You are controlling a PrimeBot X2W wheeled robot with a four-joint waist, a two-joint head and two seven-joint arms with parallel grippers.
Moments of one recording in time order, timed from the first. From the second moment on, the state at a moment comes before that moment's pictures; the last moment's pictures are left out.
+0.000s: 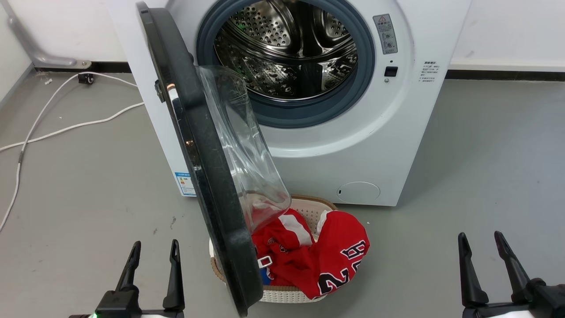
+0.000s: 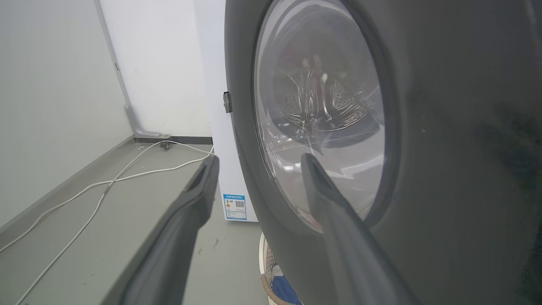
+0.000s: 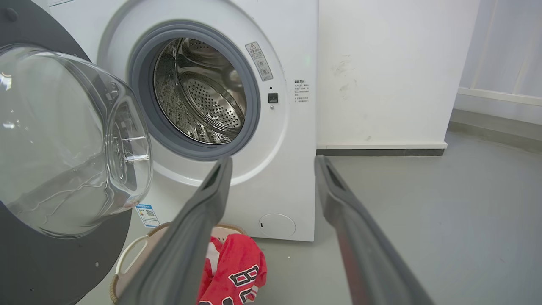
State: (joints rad) left arm 0.14 0.05 0.01 0.02 -0.06 0.00 -0.26; right arm 0.16 -0.05 -0.07 -0.01 0.12 0.13 -0.26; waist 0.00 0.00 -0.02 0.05
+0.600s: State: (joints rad) left arm 0.12 0.05 0.08 -0.04 -0.08 0.02 -0.26; right arm 0.16 -0.05 -0.05 0.01 0.13 0.13 -0.26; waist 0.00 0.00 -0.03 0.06
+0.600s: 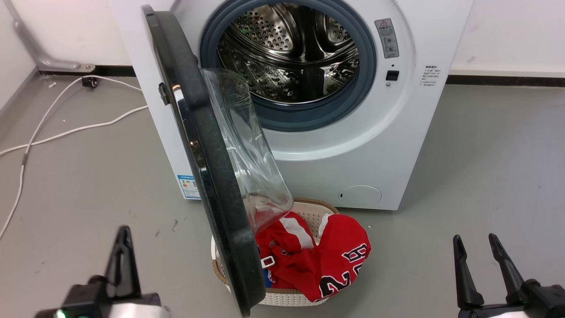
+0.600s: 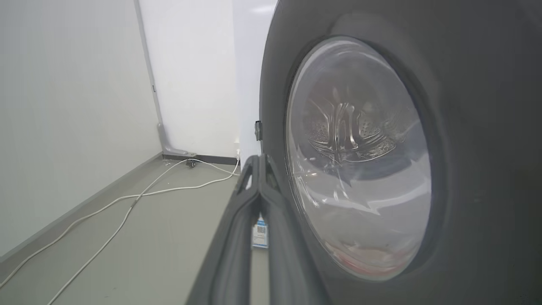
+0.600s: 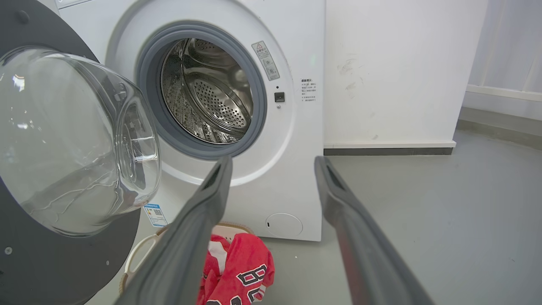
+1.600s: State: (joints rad) left arm 0.01 0.08 -0.22 -0.54 0.10 -0.05 -0.26; right arm 0.17 -0.05 -0.02 0.03 0.15 0.13 -0.26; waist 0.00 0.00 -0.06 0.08
